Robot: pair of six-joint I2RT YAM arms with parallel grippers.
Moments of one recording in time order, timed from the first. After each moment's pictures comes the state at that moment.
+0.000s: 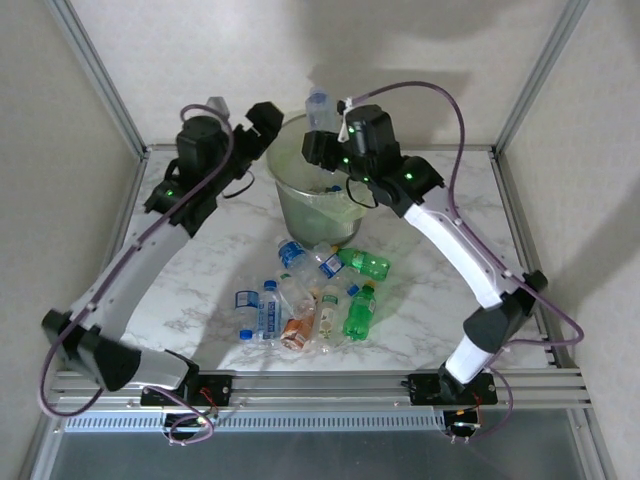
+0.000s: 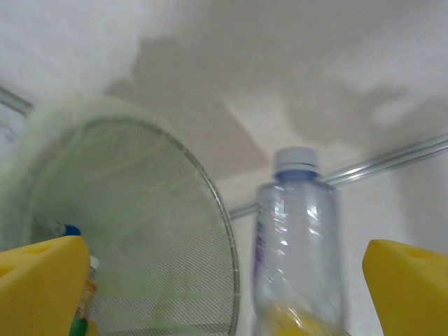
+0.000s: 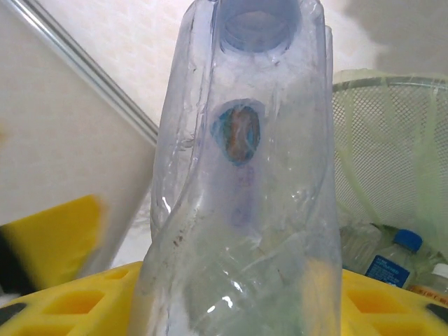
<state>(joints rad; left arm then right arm) -0.42 1.35 1.49 -0.28 -0.02 -1.00 0.72 1.69 1.92 -0.62 0.09 0.53</state>
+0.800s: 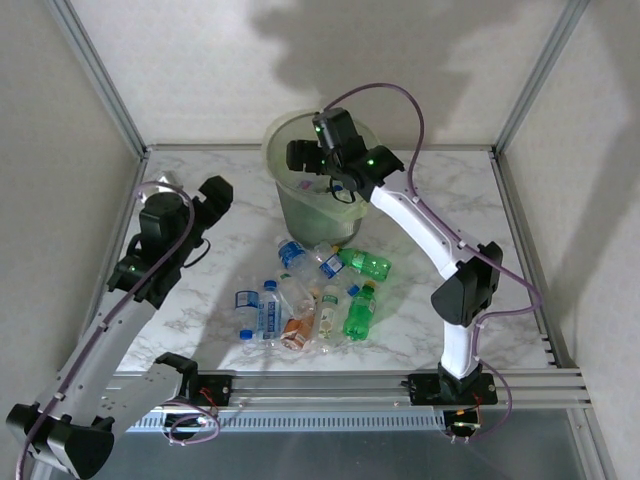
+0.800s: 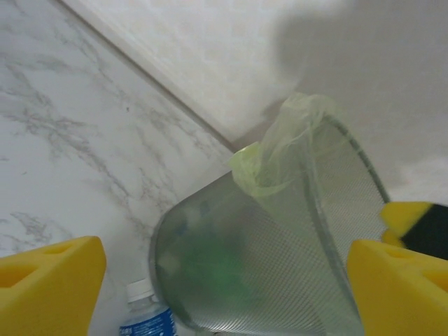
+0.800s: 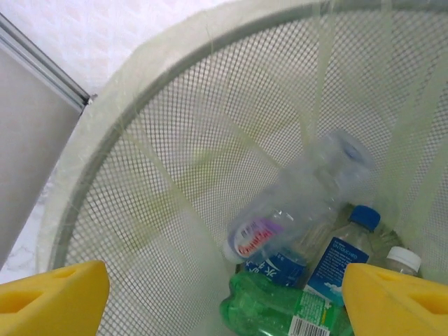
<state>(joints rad) -0.28 0.92 0.96 -0.37 -0.14 -0.90 0.73 1.90 2.05 -0.73 0.18 0.47</state>
